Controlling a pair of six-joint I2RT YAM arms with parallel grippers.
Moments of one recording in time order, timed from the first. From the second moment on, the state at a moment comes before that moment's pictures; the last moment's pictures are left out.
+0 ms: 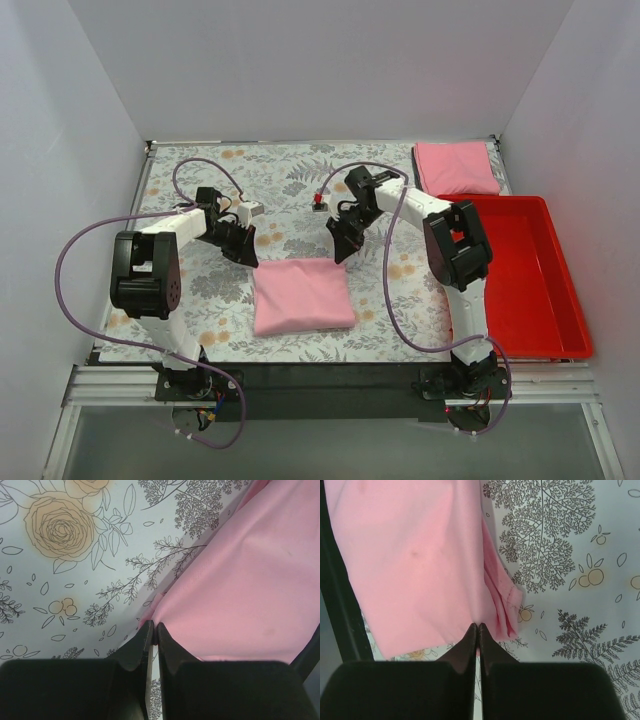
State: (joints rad) left arm -0.06 1.78 1.08 -0.66 0.70 0.48; right arm 0.53 2.14 1.66 -0.96 -0.81 -0.63
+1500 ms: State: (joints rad) left arm -0.18 1.63 0.96 -0.35 0.99 -0.26; right arm 0.52 1.94 1.46 -0.46 -0.99 0.17
